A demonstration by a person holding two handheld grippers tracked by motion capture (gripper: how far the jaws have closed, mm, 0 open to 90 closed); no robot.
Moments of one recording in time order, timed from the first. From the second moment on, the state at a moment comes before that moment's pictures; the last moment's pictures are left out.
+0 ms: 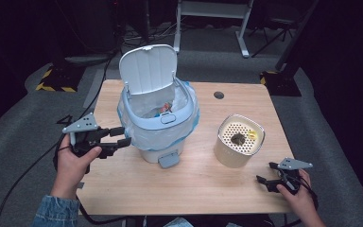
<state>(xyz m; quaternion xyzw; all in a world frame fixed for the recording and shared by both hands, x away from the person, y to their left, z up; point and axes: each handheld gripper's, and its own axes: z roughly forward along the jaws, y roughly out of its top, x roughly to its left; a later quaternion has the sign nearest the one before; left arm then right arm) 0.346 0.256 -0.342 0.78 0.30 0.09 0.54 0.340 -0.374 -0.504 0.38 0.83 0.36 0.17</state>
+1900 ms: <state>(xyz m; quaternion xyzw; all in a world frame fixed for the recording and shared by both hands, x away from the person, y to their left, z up) 0.435 0.241 -0.230 0.75 0.34 0.19 0.54 0.340 -0.374 -0.504 0.38 0.83 0.36 0.17</state>
